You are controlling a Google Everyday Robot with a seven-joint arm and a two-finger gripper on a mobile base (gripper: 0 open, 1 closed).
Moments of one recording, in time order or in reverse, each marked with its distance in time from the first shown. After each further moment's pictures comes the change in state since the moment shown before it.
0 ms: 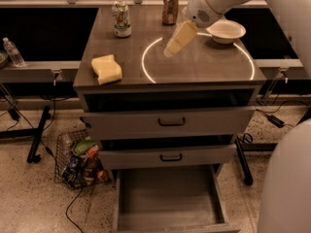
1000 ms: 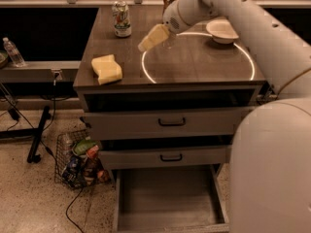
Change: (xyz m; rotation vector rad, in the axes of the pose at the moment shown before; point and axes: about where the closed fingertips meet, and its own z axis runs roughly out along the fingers) arm -0.030 -0.042 0.085 0.078 -0.140 0.155
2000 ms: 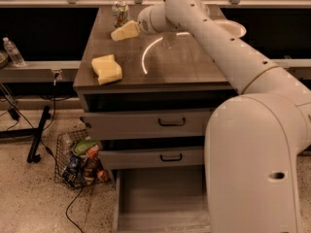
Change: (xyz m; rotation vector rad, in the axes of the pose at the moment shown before) arm -0.057 -0.021 0.094 0.113 -0.237 0.184
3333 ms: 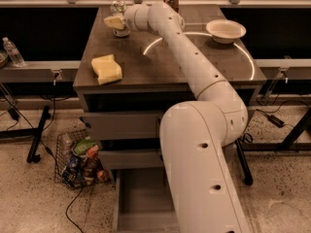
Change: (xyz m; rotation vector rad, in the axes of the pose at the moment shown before) arm -0.039 -0.031 0.097 0.050 -0.227 -0.056
